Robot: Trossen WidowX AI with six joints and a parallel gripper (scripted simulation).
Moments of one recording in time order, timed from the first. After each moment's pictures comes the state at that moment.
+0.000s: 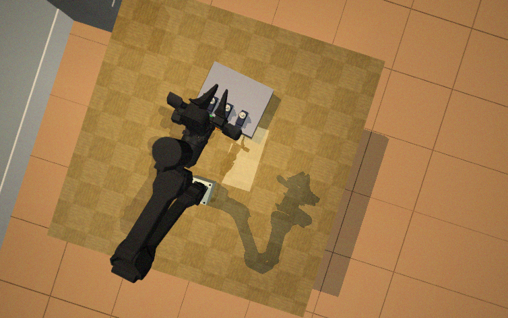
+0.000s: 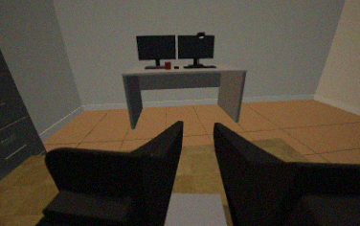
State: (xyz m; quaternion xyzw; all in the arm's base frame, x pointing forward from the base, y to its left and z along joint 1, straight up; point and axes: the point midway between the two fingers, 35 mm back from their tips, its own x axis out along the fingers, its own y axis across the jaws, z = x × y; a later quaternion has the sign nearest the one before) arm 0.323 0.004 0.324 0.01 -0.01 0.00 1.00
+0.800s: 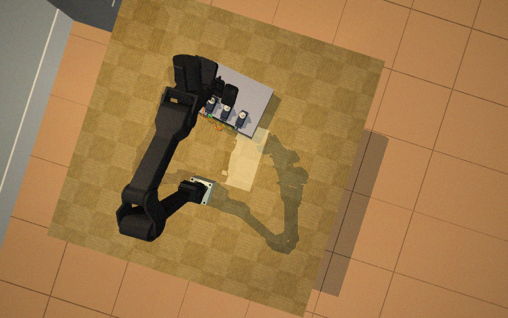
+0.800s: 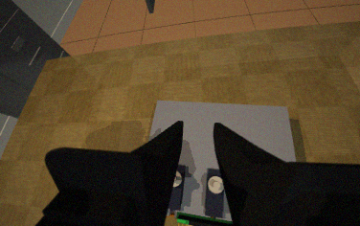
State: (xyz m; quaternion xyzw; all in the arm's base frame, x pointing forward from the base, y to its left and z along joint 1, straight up) arm 0.401 0.087 0.207 0.03 0.36 0.07 0.93
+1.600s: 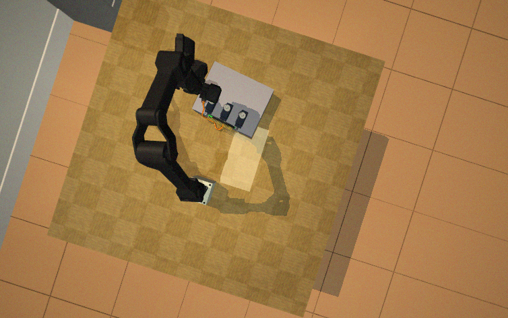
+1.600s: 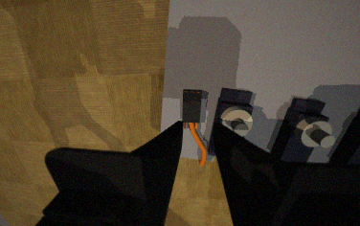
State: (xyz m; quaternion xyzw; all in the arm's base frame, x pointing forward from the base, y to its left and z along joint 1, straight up) arm 0.379 0.173 0.069 -0.04 0.68 0.06 0.73
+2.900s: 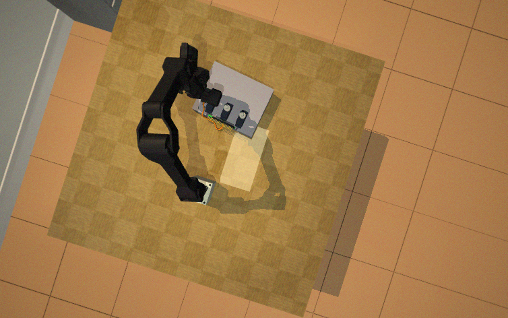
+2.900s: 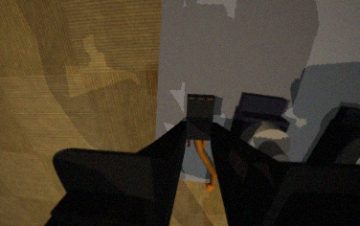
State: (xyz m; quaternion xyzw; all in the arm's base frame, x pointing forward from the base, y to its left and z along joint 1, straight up) arm 0.375 0.178 0.022 -0.05 0.70 0.05 0.71
